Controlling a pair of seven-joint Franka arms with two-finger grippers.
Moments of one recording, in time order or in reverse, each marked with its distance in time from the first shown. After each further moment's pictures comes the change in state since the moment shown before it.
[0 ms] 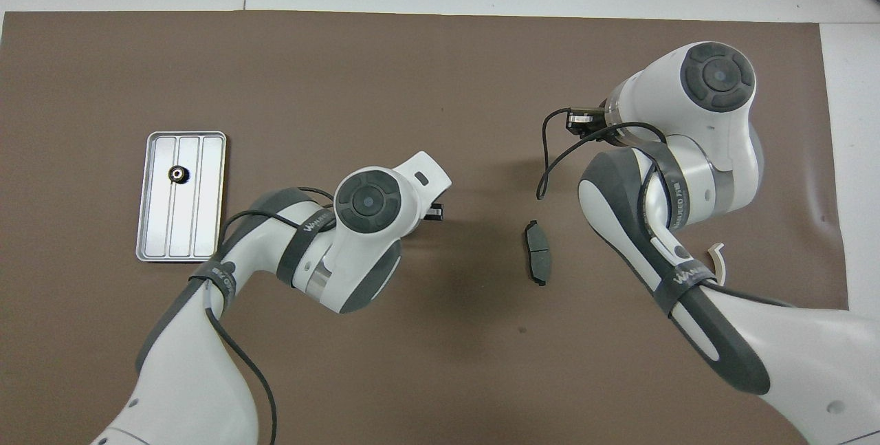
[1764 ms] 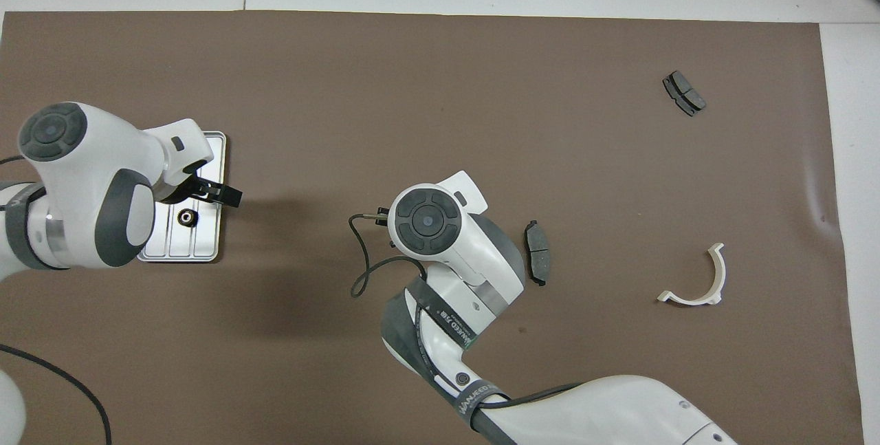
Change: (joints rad) left arm 0.430 -0.151 -0.024 -0.176 -0.005 -0.080 0.577; right arm 0.416 0.111 -0.010 -0.033 -0.006 0.119 0.487
